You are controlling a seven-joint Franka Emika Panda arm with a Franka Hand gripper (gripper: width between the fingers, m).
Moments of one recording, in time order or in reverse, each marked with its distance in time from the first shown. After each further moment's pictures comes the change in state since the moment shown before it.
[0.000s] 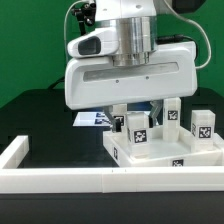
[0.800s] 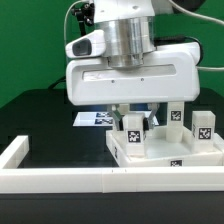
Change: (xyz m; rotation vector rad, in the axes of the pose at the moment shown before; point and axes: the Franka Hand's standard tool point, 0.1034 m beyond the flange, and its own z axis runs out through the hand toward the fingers) arm -0.002 -0.006 0.002 0.026 0.013 0.591
